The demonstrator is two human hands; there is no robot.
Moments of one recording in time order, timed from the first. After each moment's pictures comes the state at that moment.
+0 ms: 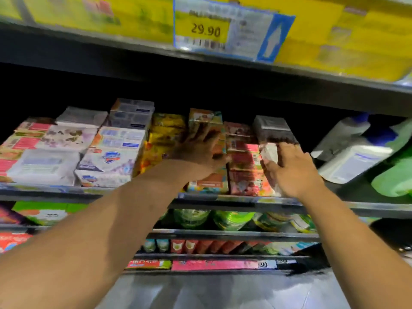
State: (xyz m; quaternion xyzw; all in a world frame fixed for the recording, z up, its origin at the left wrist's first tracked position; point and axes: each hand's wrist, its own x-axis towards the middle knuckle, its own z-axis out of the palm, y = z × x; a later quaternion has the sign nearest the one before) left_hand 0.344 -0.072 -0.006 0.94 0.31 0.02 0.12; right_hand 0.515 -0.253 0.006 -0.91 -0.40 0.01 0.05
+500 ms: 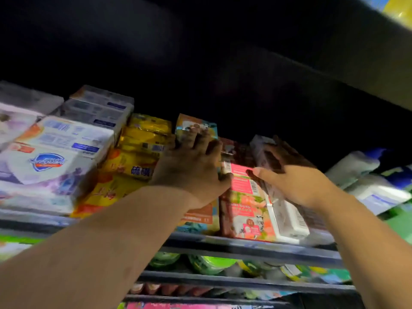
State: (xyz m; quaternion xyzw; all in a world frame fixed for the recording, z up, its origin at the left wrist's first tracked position) left_hand 0.369 -0.075 -0.016 0.95 0.31 0.10 0.03; right_hand 0.545 -0.206 0.032 -0.89 -0.45 0.06 0.04
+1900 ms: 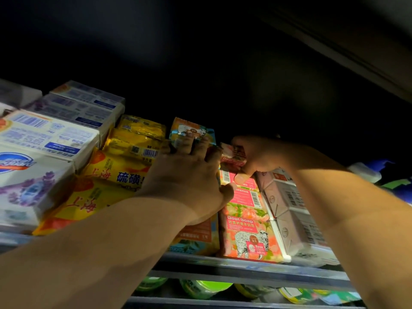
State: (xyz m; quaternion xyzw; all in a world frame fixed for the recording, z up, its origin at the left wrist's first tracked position) left_hand 0.369 -0.074 -0.020 0.95 0.30 0.11 0.03; right_hand 0.565 -0.108 0.031 -0.84 -0.53 0.08 -0.12
